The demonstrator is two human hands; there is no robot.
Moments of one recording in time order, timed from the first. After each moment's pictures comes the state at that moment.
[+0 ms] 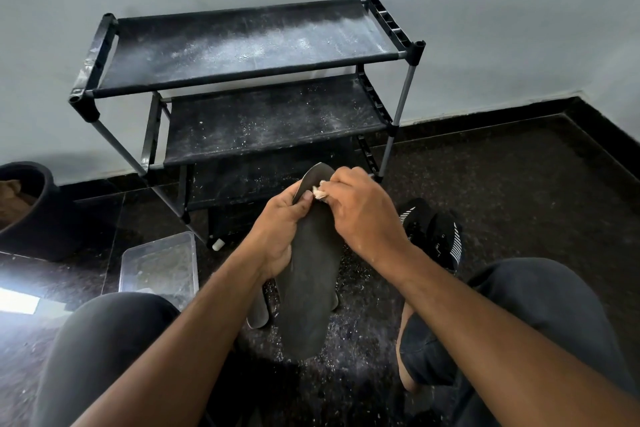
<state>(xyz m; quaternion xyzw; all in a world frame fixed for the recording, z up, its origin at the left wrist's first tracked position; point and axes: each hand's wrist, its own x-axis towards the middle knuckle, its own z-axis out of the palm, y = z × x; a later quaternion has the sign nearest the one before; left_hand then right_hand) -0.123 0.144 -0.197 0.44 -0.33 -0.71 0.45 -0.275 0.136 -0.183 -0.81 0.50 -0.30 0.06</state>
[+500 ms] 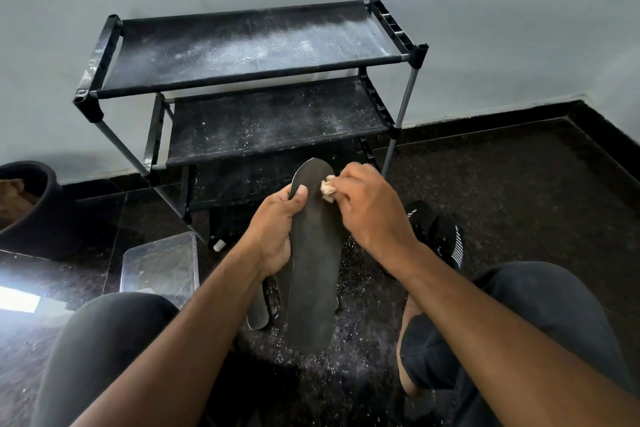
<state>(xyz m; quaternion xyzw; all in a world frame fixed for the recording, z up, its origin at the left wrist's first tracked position) -0.118 0.141 -0.193 0.45 -0.29 -0.71 0.46 -0.280 0.128 -0.181 -0.80 0.51 -0.31 0.06</state>
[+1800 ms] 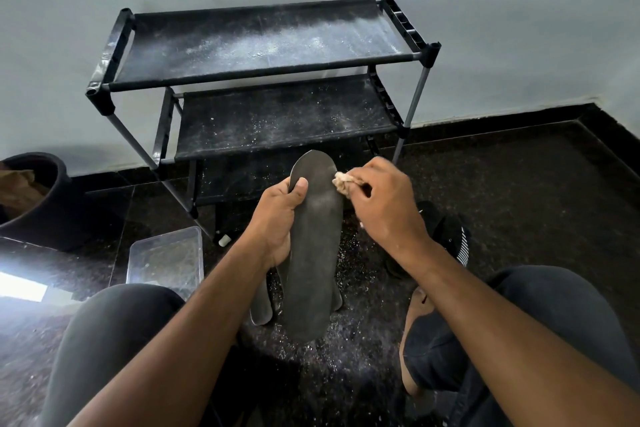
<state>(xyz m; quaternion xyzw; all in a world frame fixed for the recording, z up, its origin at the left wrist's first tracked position) -0.115 0.137 -0.190 0.50 -0.29 -0.66 0.48 -0.284 0.123 -0.179 -0.73 0.55 -0.39 0.16</state>
